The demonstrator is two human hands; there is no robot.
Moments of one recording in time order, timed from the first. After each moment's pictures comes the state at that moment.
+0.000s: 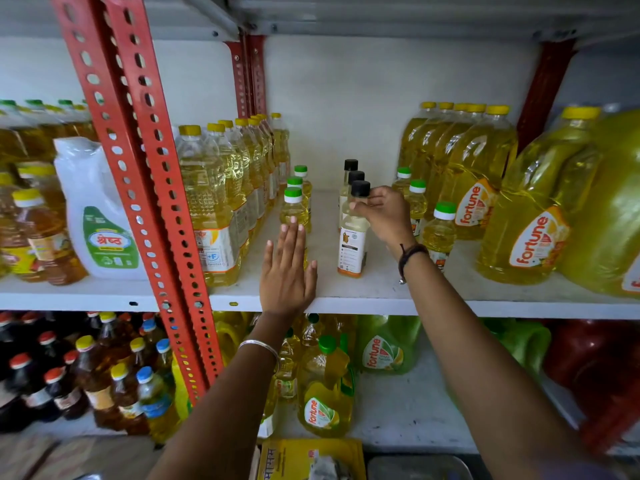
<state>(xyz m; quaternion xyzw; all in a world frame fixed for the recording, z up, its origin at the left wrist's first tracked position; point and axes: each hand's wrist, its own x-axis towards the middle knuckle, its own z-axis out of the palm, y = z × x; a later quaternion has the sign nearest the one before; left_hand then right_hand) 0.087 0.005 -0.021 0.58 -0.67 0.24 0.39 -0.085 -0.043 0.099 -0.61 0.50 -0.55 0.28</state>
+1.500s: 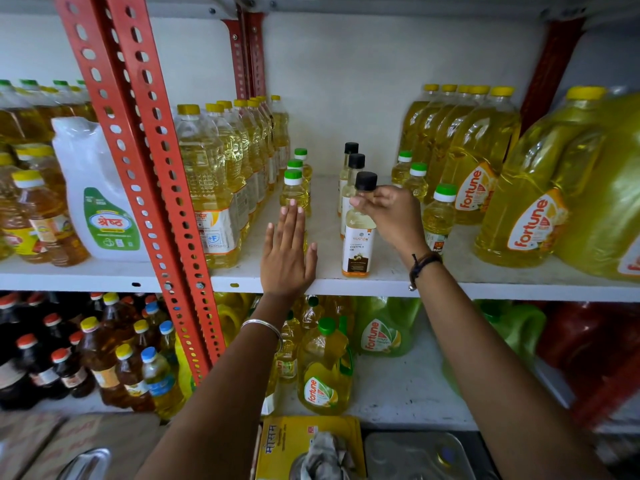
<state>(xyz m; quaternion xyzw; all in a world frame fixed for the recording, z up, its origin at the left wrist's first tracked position) 0.086 0.005 -0.023 0.58 -0.67 0.23 0.40 -0.097 0.008 0.089 -0.66 0.47 -0.54 0.22</state>
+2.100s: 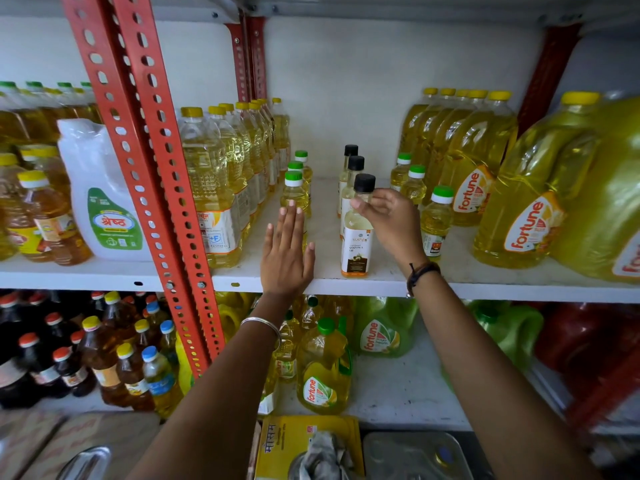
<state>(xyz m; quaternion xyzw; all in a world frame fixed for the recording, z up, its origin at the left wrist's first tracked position) 0.087 0.008 -0.019 0.57 -0.68 0.22 0.41 -0.096 0.016 0.082 -0.64 0.49 -0.55 0.22</state>
